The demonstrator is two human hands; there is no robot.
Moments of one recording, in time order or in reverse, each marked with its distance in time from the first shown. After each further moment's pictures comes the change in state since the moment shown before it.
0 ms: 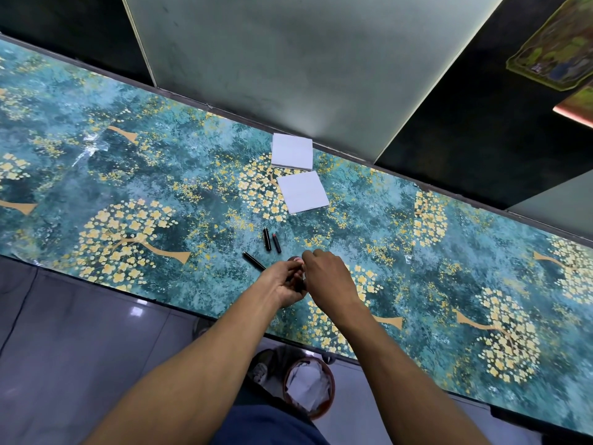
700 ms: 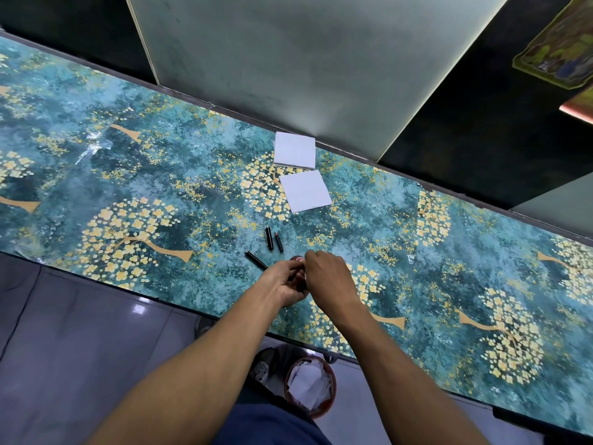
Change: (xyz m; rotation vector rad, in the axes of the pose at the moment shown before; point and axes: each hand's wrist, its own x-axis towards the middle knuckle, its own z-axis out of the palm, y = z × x) left_hand -0.004 0.001 0.000 -0.034 0.008 -0.011; right_hand 0.002 -0.007 -0.001 0.011 -0.015 0.051
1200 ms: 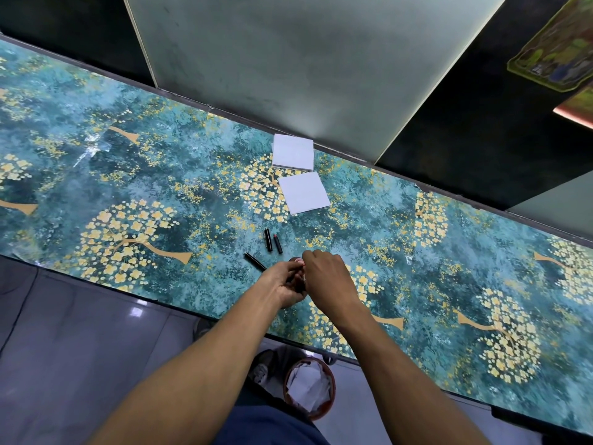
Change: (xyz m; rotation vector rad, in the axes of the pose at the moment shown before) left_hand -0.002 0.000 -0.002 0.019 -0.005 0.000; right_hand -0.003 -0.001 -0.004 -0.010 0.001 -0.042
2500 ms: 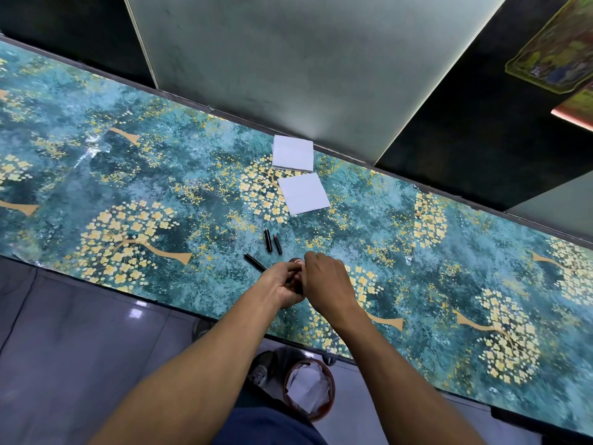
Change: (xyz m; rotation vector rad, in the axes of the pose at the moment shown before) left_hand -0.002 -0.001 0.001 -0.038 -0.002 0.001; right_hand -0.001 -0.003 0.006 0.068 0.040 0.111
